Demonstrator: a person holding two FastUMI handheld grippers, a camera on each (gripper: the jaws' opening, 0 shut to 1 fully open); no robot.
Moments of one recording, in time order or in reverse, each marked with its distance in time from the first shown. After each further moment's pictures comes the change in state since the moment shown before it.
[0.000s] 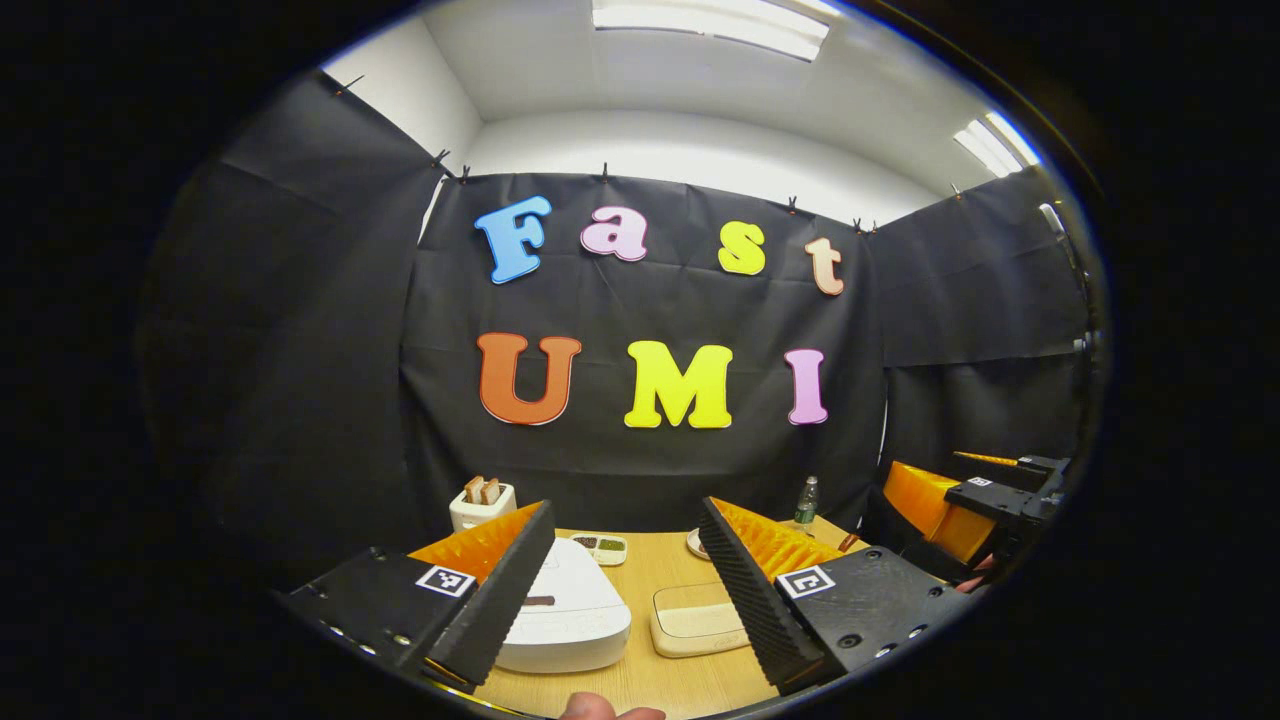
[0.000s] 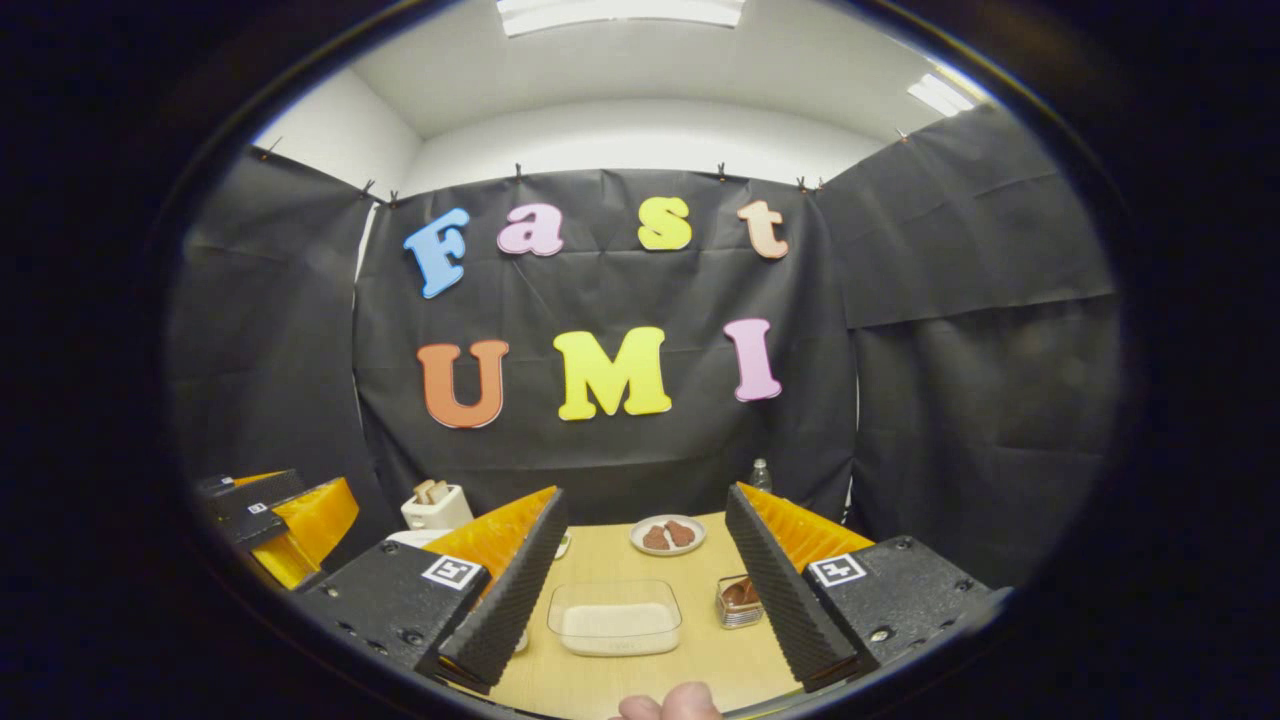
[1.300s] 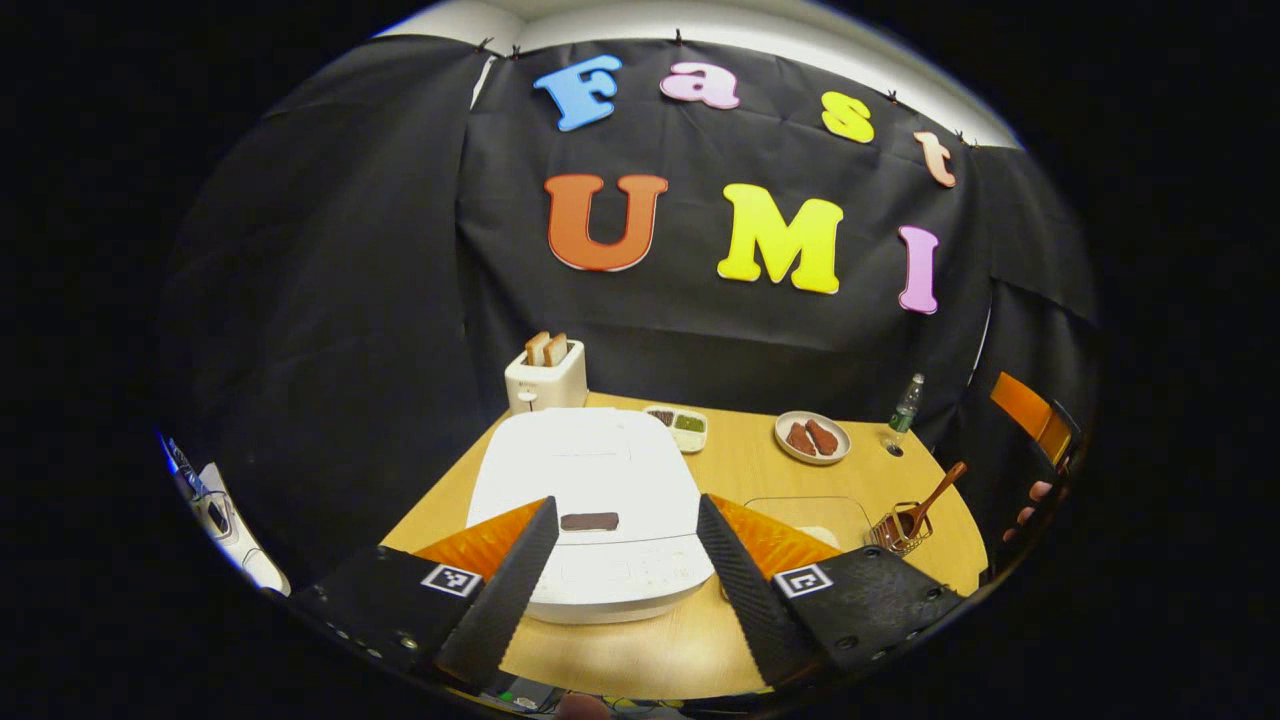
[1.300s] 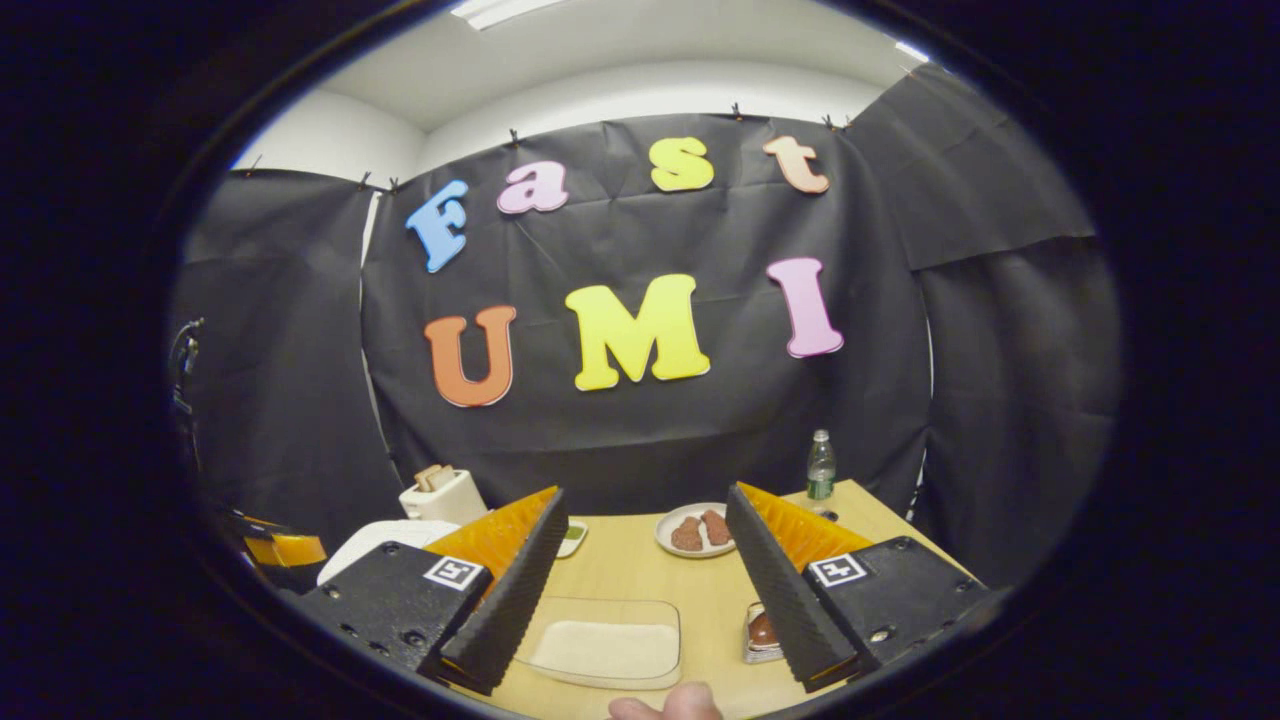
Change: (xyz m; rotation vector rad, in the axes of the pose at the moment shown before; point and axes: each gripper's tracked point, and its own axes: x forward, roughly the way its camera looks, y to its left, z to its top) left arm 0.071 0.071 -0.144 -0.060 0.497 0.240; right arm 0.176 -0.043 -0.083 0.065 0.114 0.187
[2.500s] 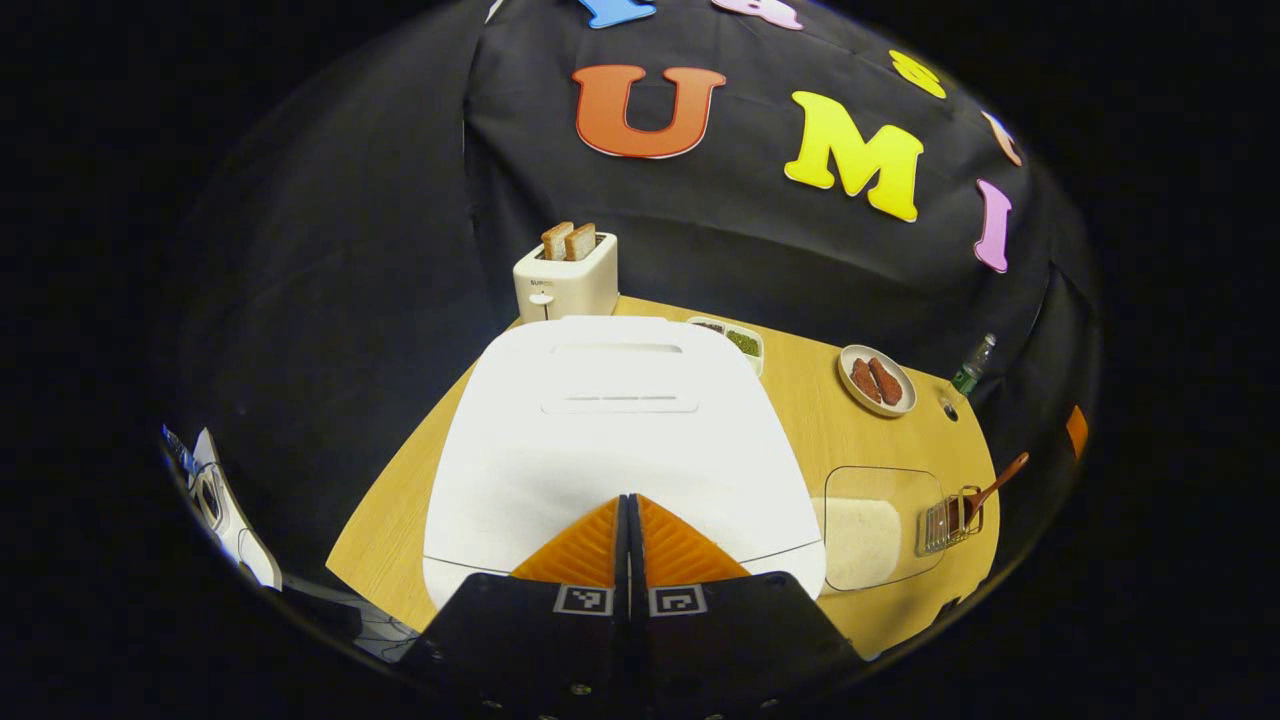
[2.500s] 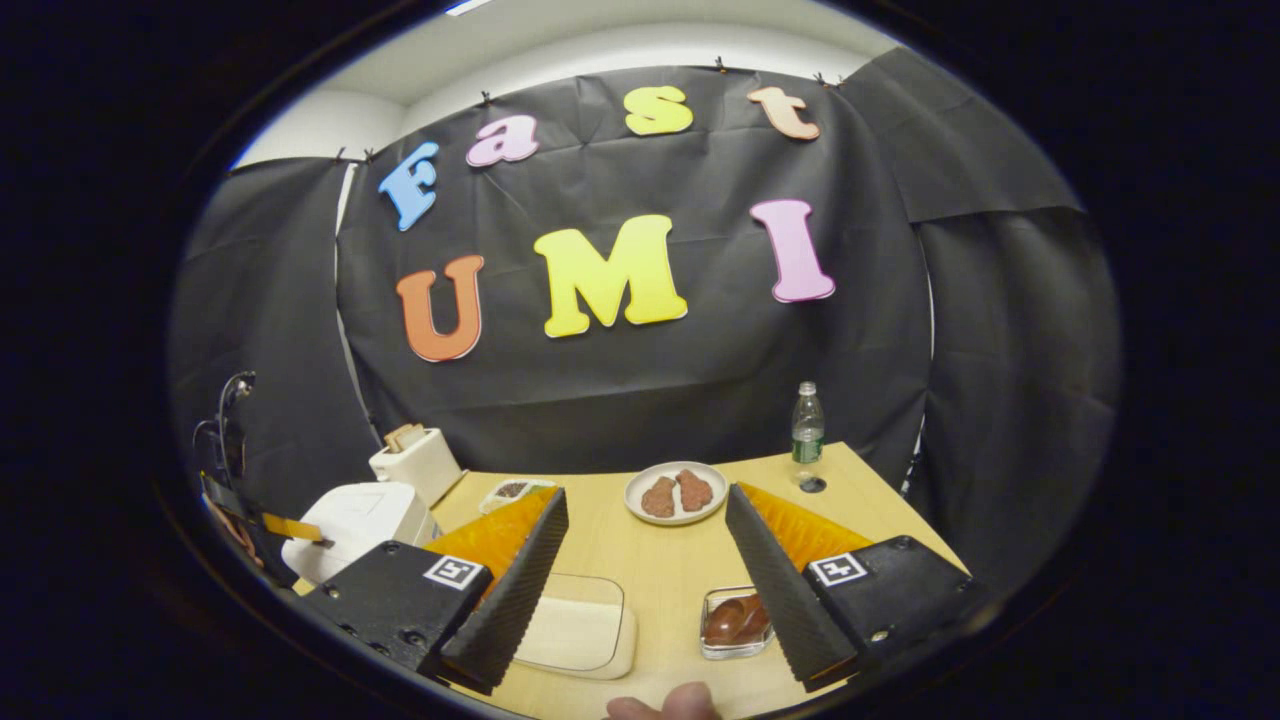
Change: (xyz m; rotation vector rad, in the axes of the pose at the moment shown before) left arm 0.094 0.030 -0.057 -0.046 0.279 0.042; right arm 0.037 -0.060 -0.040 0.006 0.132 -0.018
